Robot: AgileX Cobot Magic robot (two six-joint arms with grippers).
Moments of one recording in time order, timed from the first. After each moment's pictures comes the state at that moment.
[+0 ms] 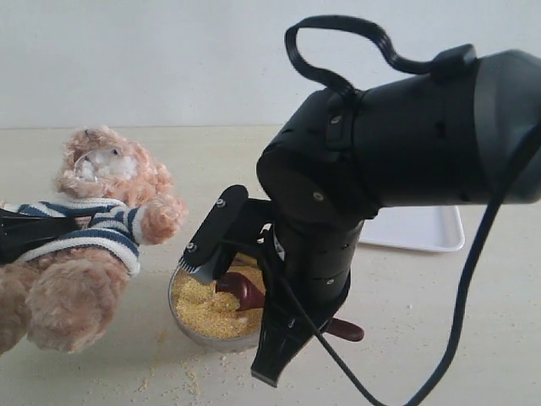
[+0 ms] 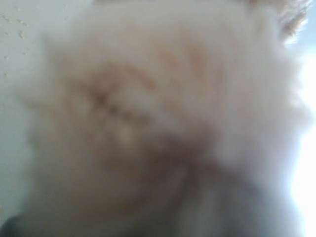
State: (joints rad) left arm 0.40 1.74 -0.43 -1.73 1.19 1.38; right arm 0.97 1.74 -1.15 -0.18 0.90 -0.10
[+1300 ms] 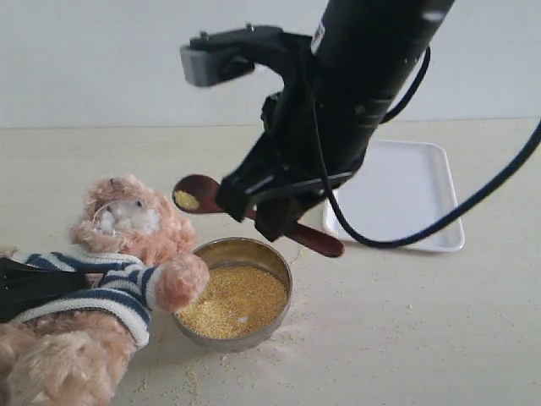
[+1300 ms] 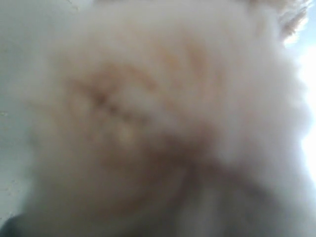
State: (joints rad) left arm 0.40 1.59 -0.29 -1.57 1.15 1.28; right arm 0.77 1.63 -1.48 0.27 1.21 -0.26
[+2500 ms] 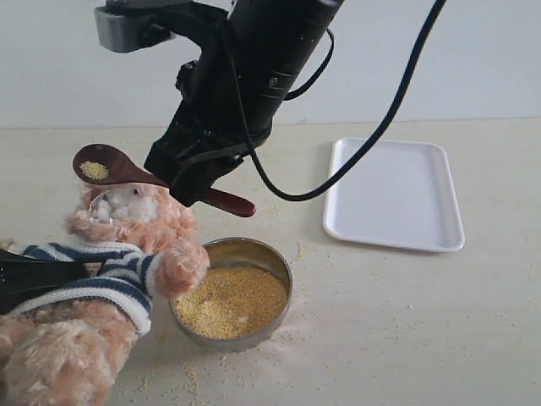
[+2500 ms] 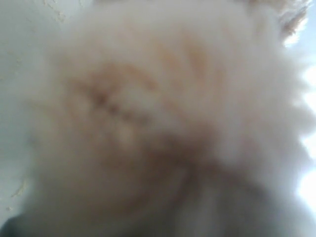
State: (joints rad) left arm 0.40 1.58 -0.28 -1.60 1.18 1.28; right arm 0.77 1.83 -1.72 0.44 1.18 -0.56
